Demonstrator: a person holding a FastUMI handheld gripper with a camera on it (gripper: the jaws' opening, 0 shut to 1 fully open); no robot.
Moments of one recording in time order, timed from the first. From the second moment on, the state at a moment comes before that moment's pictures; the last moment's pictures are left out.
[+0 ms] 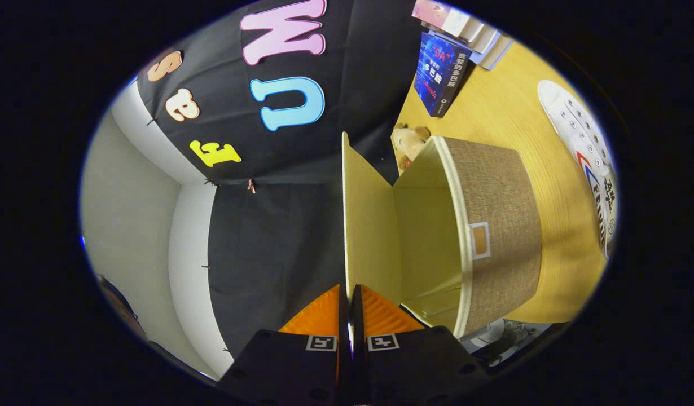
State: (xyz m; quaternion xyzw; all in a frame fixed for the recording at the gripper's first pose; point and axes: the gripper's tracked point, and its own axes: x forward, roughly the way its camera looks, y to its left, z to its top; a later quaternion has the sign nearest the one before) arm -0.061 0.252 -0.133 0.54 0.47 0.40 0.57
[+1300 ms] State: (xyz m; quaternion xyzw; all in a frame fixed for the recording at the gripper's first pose) arm -0.072 0.561 -0.109 0.40 0.52 0.44 0.61
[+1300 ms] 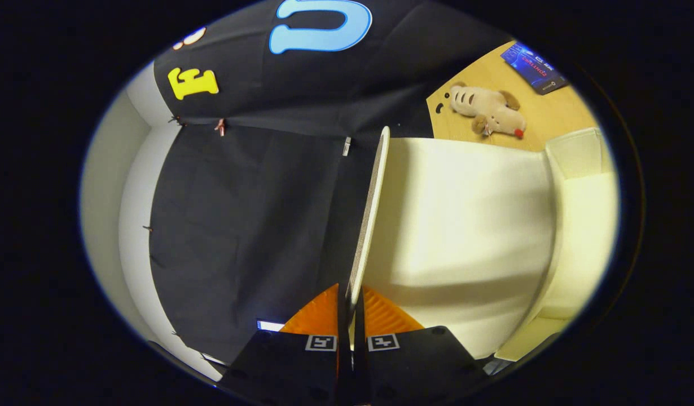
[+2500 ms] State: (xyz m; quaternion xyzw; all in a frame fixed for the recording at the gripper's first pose) arm -0.020 0.202 -0.161 0.07 0.32 0.33 0.88
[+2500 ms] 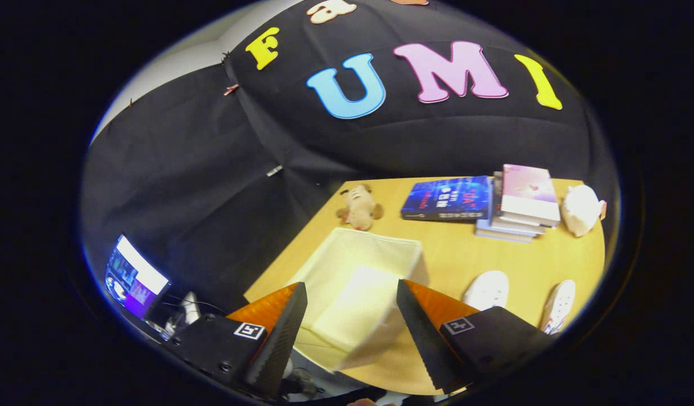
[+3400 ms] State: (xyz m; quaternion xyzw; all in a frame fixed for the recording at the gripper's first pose) arm 0.017 0.030 -0.380 -0.10 0.43 0.21 0.87
